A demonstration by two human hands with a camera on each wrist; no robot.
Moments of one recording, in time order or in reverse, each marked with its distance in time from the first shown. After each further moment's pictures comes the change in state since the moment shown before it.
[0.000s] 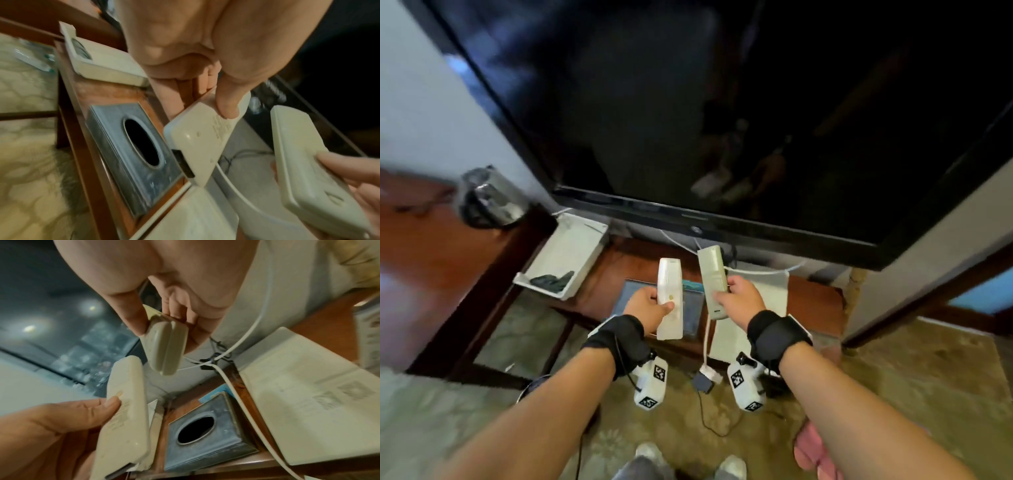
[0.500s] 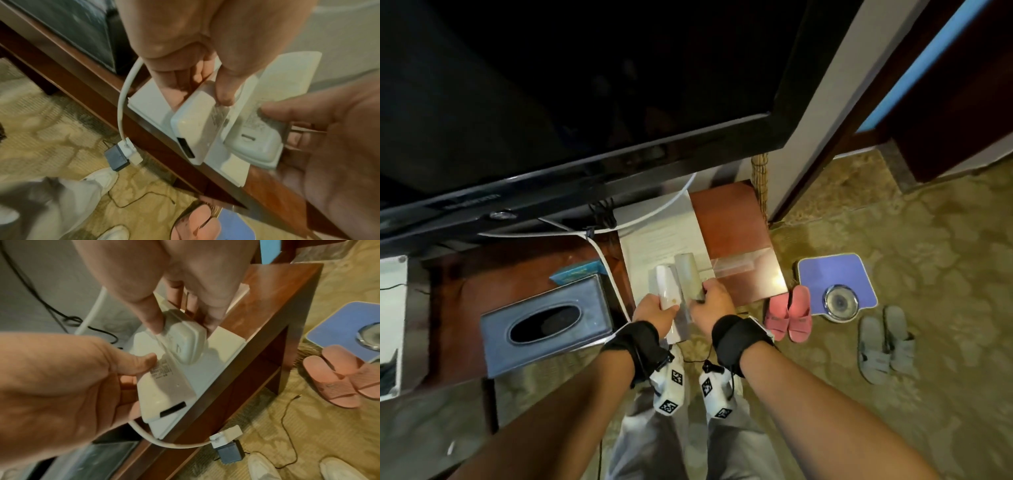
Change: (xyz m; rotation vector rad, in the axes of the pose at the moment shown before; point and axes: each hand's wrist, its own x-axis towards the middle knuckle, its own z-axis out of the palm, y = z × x) left_hand 0.096 -0.035 0.243 0.404 -0.415 -0.024; right_hand 0.043 0.213 -0.004 0.046 0.294 0.451
